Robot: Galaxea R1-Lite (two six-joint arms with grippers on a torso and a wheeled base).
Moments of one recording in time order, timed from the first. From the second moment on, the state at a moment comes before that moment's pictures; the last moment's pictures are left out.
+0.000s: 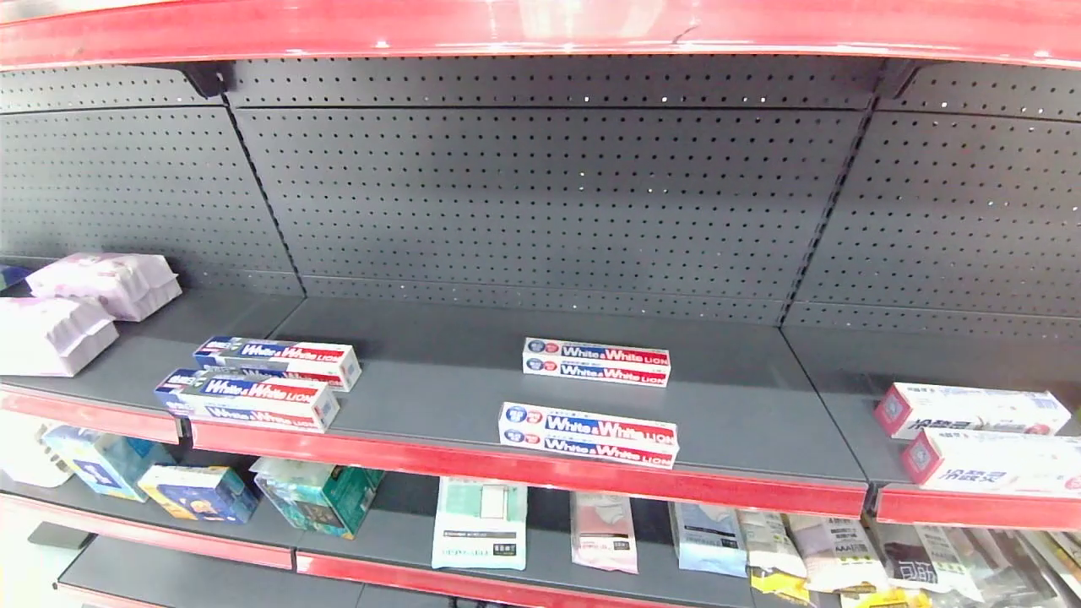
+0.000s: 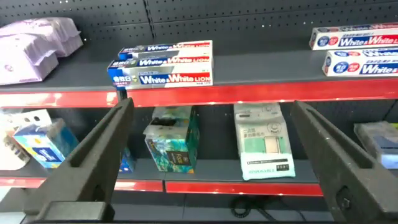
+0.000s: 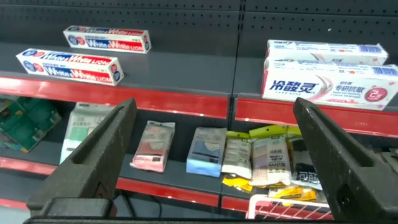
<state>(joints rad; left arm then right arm) 0.00 0.00 -0.01 -0.02 -0.04 0.10 0.00 0.00 0.00 0.00 0.05 0.00</state>
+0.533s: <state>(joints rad) 0.00 0.00 -0.01 -0.02 -0.04 0.10 0.00 0.00 0.00 0.00 0.05 0.00</state>
